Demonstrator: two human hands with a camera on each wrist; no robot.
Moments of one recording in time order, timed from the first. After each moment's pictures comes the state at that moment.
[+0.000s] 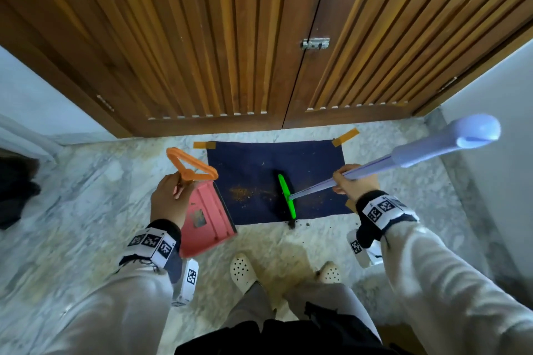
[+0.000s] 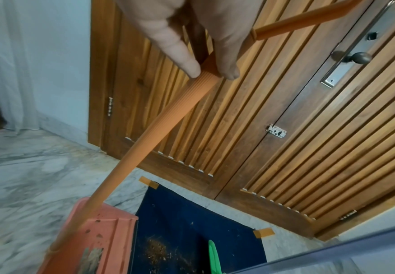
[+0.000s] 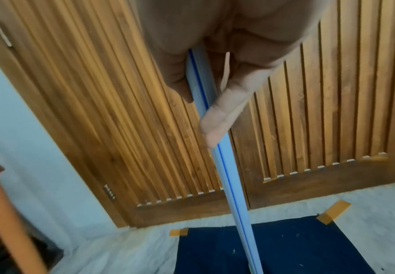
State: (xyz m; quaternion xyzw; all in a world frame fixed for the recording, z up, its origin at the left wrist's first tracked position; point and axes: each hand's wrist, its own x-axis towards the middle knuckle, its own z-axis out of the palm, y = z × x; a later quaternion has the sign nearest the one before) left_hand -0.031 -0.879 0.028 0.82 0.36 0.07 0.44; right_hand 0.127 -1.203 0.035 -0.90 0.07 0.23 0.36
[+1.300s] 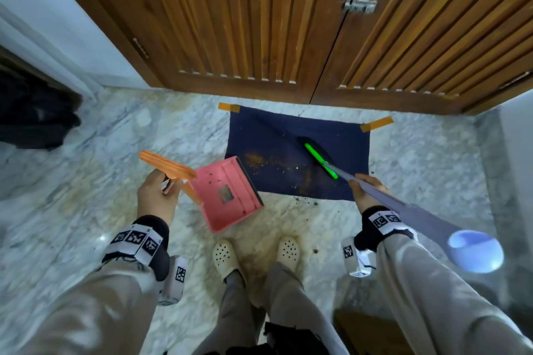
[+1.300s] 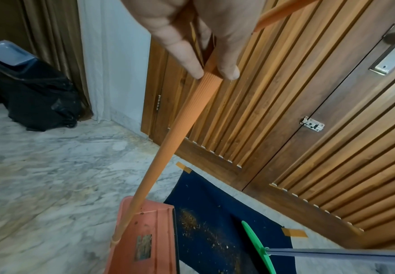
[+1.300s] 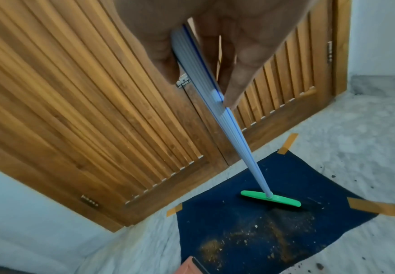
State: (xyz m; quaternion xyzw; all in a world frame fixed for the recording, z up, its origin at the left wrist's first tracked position) left_hand -0.125 -0.936 0.015 0.81 0.45 0.10 0.37; right_hand 0.084 -1.268 -0.025 -0.91 0.03 0.17 0.39
